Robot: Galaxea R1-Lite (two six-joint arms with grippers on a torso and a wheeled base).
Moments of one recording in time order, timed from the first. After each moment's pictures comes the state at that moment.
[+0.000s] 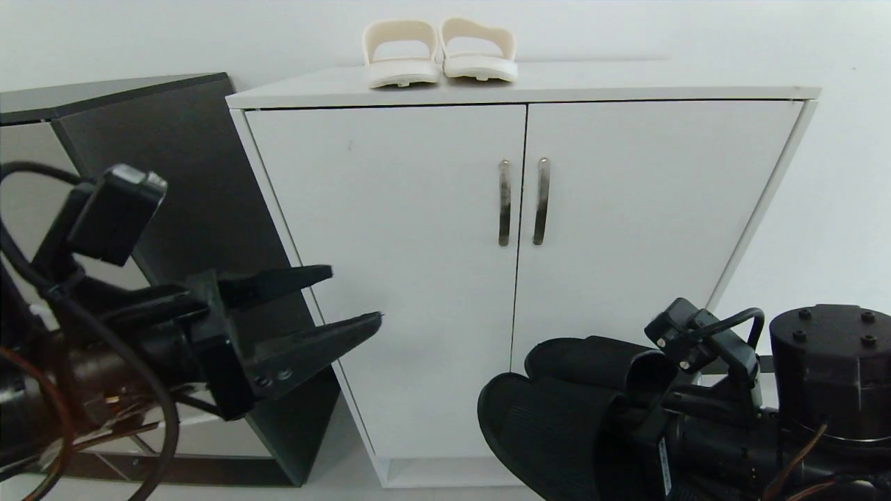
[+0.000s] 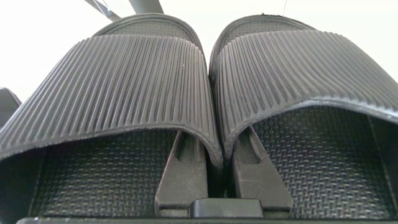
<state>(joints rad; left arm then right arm) -0.45 1.22 -0.59 -0.60 -0.44 -0.02 0.80 1.47 -0.53 -0.56 0.02 0.11</state>
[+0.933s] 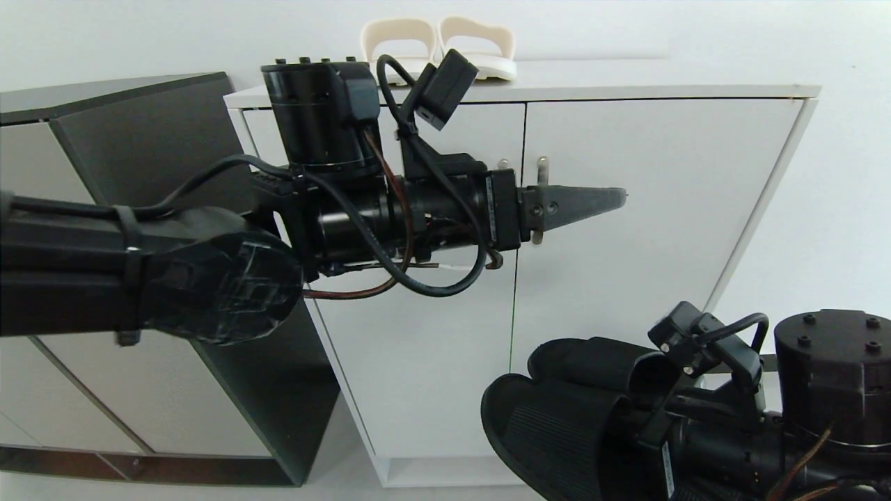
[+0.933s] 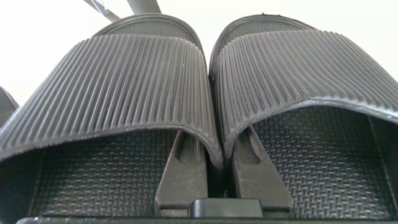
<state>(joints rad) -0.69 1.80 -1.33 -0.54 -0.64 -0.28 0.79 1.47 -0.51 -0.59 0.02 0.10</state>
